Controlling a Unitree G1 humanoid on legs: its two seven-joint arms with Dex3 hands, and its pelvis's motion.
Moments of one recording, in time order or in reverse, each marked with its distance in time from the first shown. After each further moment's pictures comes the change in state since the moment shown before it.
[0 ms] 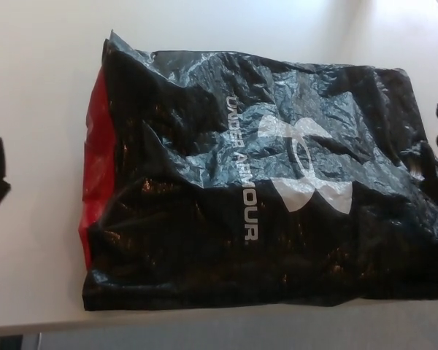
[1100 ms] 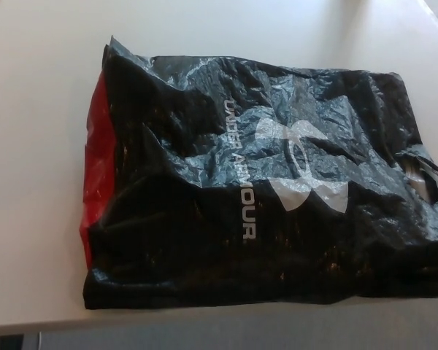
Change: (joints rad) left_arm 0.233 0.304 0.424 -0.887 -0.171 -0.014 -0.096; right_arm 0.226 -0.233 -0.306 -0.978 0.169 -0.063 0.181
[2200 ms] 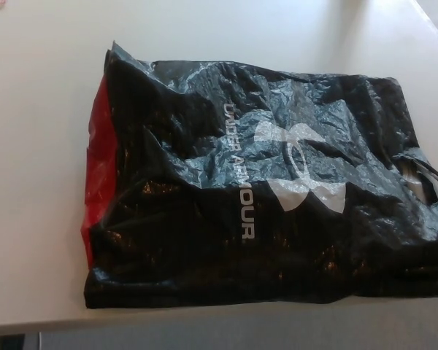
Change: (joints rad) left_arm 0.792 -0.490 -0.293 0.133 0.061 -0.127 -0.093; right_arm 0.899 0.169 0.206 0.129 -0.161 -0.161 0.028
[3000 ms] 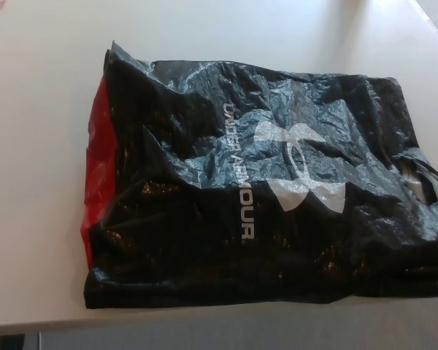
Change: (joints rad) left_arm -0.097 0.057 -0.131 0.217 0.098 0.275 0.027; right_arm -0.075 0.026 0.076 0.118 -0.007 0.384 -0.008
